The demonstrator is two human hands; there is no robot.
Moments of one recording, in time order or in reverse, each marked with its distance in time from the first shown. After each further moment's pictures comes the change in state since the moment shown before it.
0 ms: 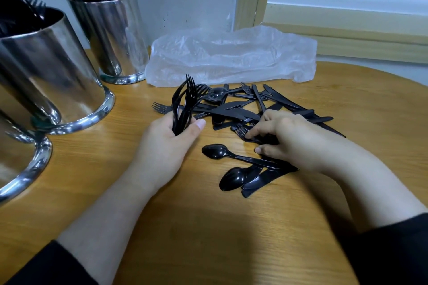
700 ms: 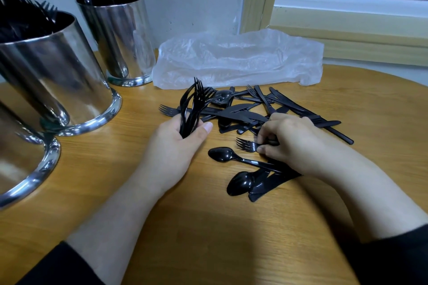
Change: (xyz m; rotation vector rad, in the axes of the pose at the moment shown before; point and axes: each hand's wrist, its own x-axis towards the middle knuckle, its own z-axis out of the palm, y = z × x) left_hand 0.000 0.001 -0.001 -0.014 -0.015 -0.023; right_hand 0.006 -0.015 0.005 -0.015 0.105 0.097
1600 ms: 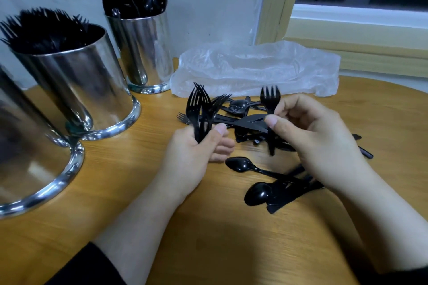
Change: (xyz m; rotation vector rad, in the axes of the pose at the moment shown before) left_hand -0.004 0.013 -0.002 -0.275 -0.037 -0.027; right_hand -0.007 -0.033 -0.007 0.914 0.405 -0.101
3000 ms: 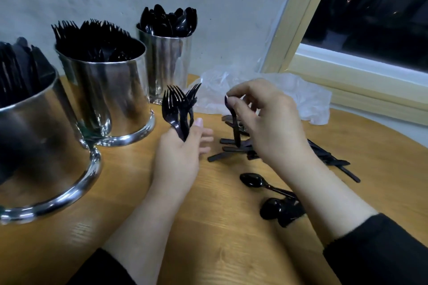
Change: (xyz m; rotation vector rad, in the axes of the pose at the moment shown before) left_hand 0.012 0.002 -0.042 -0.156 0.326 0.072; right_hand 0.049 -0.065 0.087 -0.437 0.120 -0.328
